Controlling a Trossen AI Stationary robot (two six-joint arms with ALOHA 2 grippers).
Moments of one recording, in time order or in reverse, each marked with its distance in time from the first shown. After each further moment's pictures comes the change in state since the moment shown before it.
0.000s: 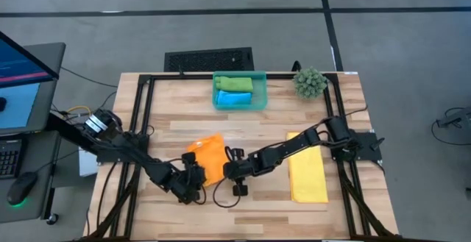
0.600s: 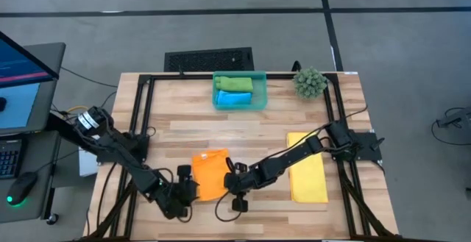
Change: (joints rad) left arm -0.175 -0.086 0.046 0.003 0.016 -0.003; right arm 0.079 -0.004 0.069 -0.014 -0.071 0.287
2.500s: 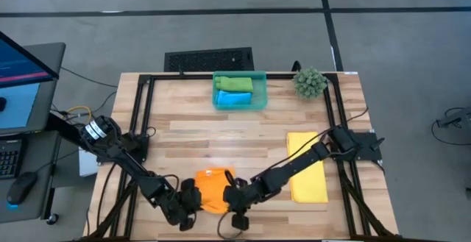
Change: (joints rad) left arm -0.010 0.136 0.008 0.287 0.182 -0.269; right arm 0.092 -0.003 0.120 -0.036 -0.090 0.193
